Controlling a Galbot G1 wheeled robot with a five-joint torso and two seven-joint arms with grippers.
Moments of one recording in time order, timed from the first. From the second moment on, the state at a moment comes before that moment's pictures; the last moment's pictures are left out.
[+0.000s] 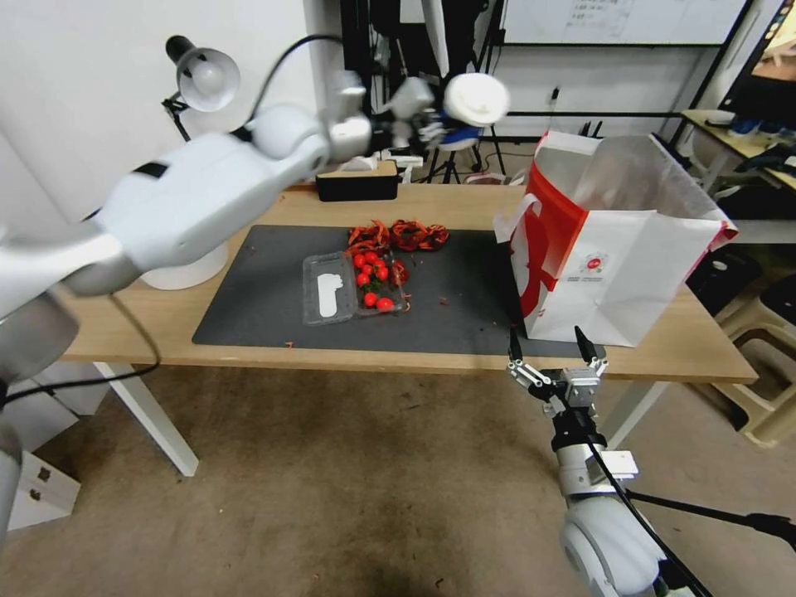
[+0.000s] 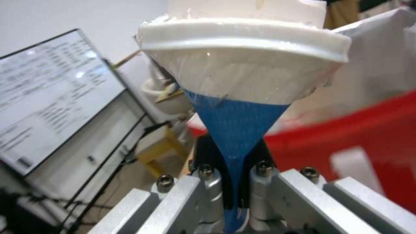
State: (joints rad) left arm -0.47 -1.17 0.89 -1.12 -1.02 0.00 0.56; right arm -1.50 1.20 0.36 2.02 0.15 0.24 0.29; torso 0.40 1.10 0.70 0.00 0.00
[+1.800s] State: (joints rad) left arm -0.59 -1.61 0.93 -0.63 -0.83 0.02 0.90; right arm -1.50 1.21 0.37 2.04 0.17 0.25 0.29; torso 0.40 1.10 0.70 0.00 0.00
